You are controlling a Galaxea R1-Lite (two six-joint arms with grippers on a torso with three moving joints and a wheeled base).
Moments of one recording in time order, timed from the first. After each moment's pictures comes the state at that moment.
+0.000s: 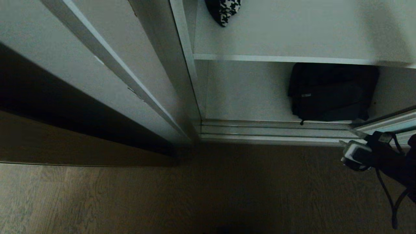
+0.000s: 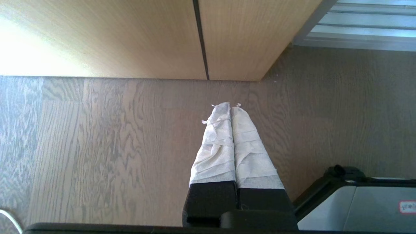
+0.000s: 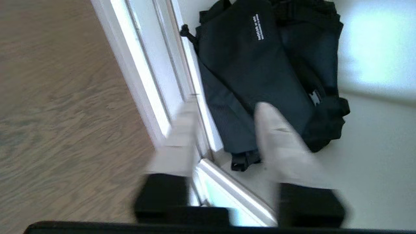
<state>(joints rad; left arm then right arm) 0.00 0.00 0.00 0.00 0.00 0.00 -0.24 1.89 -0.45 -1.37 0.36 -1.32</state>
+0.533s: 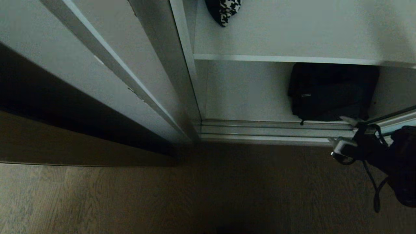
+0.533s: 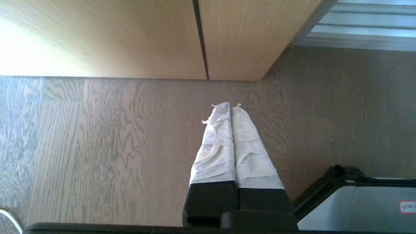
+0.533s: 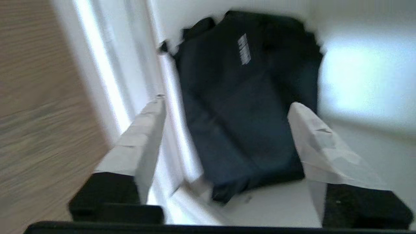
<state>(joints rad) 0.00 0.00 0.00 0.00 0.00 0.00 -0.24 2.07 -0.63 -1.47 0.44 -1.38</state>
